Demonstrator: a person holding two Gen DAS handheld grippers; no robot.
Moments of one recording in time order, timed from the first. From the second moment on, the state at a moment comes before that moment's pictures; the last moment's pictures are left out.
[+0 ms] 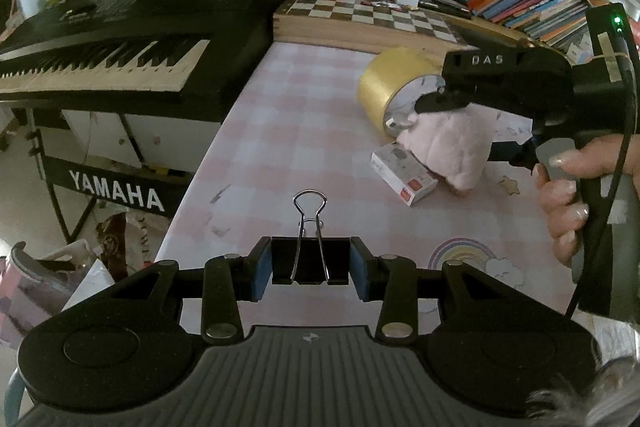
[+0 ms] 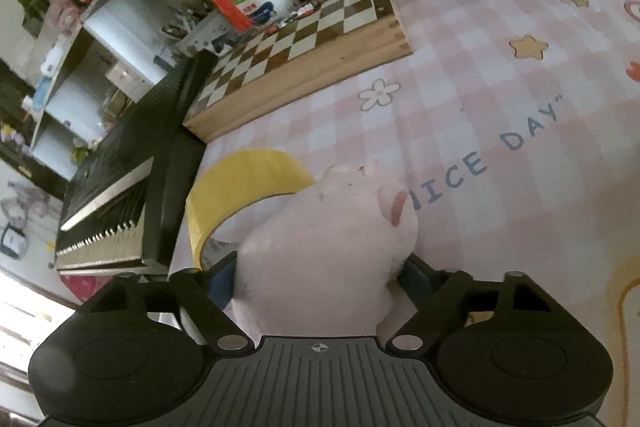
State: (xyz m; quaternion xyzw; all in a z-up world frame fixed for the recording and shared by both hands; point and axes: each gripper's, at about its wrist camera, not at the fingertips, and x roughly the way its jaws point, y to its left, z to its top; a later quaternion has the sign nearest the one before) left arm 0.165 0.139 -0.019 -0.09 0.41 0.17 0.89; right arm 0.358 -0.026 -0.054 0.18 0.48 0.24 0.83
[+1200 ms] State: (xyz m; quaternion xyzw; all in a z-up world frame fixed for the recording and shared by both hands) left arm 0.102 0.104 0.027 -0.12 0.34 0.07 0.93; right arm 0.209 -0.109 0.010 0.05 0.42 0.22 0.88
